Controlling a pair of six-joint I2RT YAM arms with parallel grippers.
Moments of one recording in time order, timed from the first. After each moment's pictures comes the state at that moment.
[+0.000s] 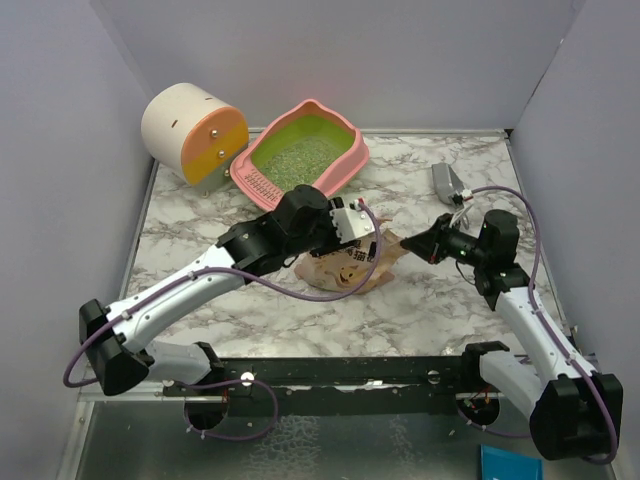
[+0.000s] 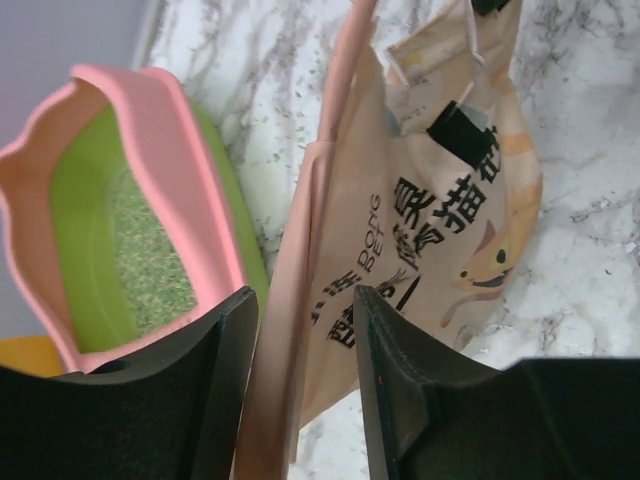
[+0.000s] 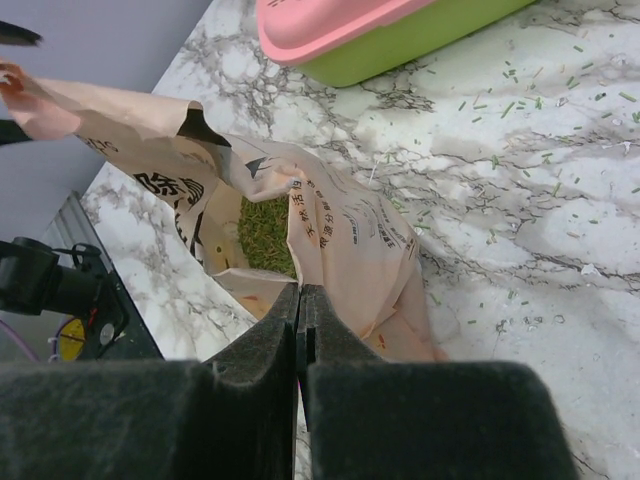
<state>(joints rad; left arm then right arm) -0.93 1.31 1.27 -0.54 -0.03 0.50 0.08 0.93 0.54 0.08 -0.81 0.32</state>
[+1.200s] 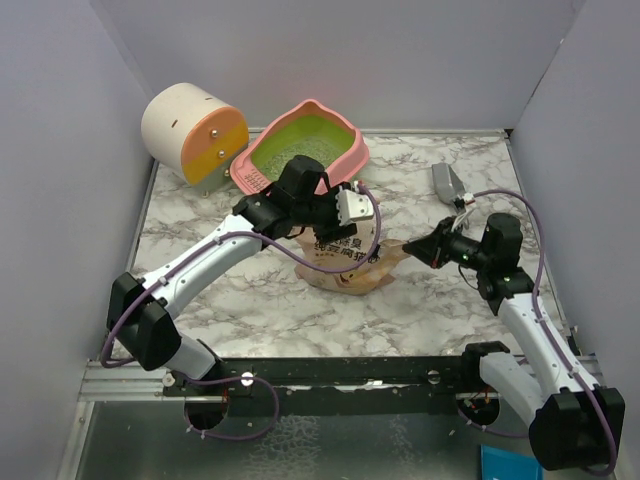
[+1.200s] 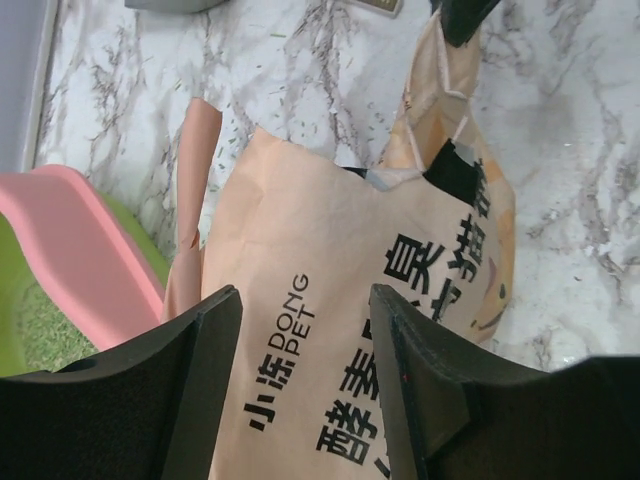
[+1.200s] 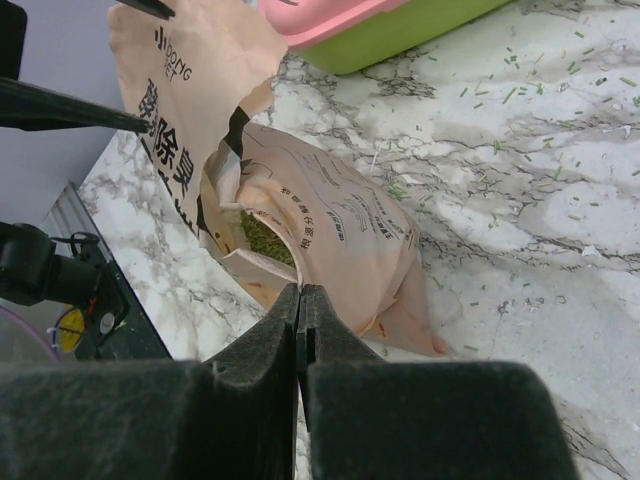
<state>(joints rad) -0.75 1.47 1.32 -0.45 0.41 0.64 0.08 0.86 0.54 -0.01 -0.81 0.29</state>
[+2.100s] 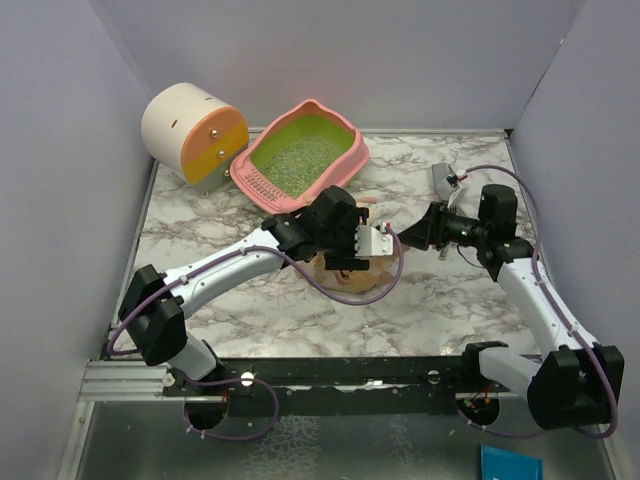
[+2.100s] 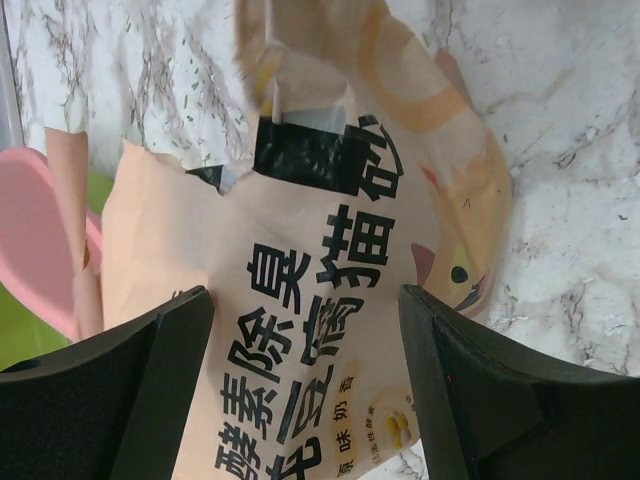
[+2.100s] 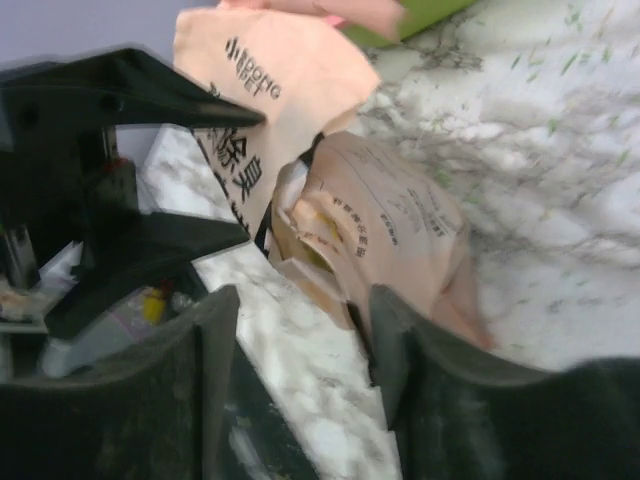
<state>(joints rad) -0.90 1.52 1.30 -0.53 0.18 0.76 0.08 1.12 0.77 -0.18 -0.91 0.34</state>
